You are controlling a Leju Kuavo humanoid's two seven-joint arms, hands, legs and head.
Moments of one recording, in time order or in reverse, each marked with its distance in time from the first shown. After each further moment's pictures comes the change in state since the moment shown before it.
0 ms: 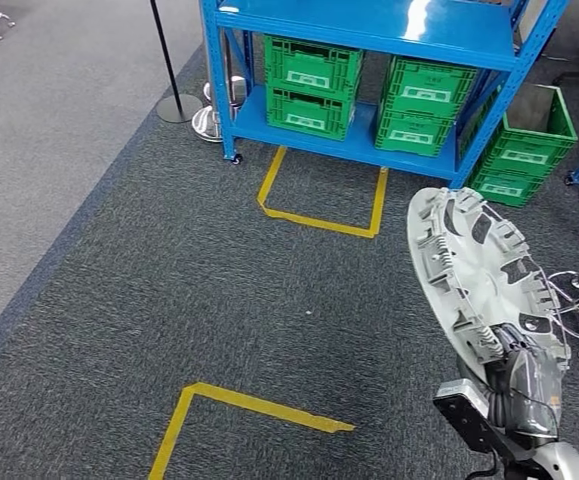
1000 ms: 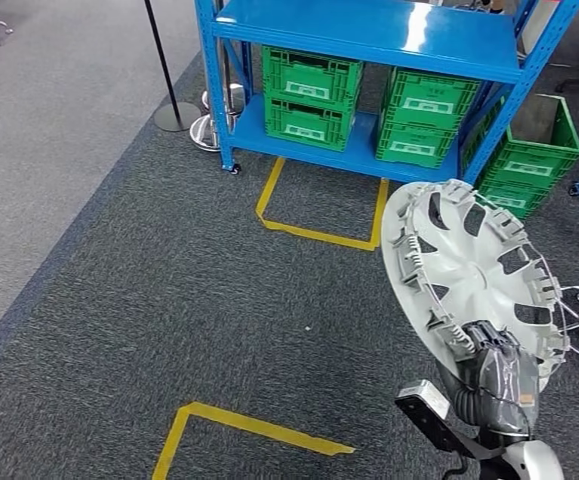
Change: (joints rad) left arm 0.019 -0.018 -0.044 -0.041 0.076 -0.015 -0.013; right arm -0.025 -0.001 0.121 -0.018 0.226 -0.043 0.158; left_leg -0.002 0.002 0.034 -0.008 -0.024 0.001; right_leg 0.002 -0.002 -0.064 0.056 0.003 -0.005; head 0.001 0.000
